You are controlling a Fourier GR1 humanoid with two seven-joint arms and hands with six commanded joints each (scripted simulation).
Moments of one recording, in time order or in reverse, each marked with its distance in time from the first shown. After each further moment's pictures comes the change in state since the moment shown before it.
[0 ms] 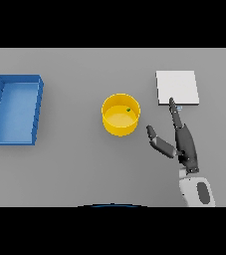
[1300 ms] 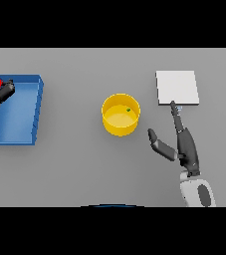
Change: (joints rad) left arm 0.766 0.104 -0.038 -0.932 0.320 0.310 0.408; right arm 0.027 -0.011 0.001 0.004 0.016 -0.010 -0.031
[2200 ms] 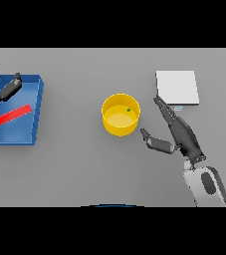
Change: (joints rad) left arm -0.018 0.004 -0.042 0.032 -0.019 -0.082 -0.094; right arm -0.138 -0.158 0.070 0.016 0.114 0.141 0.084
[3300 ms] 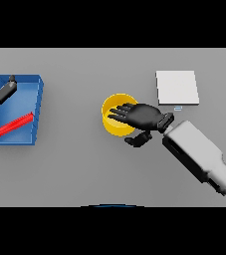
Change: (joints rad) left arm 0.030 0.037 -0.003 -0.023 0.004 -0.010 -0.008; right arm -0.571 -0.170 0.429 0.410 0.434 0.359 -0.132
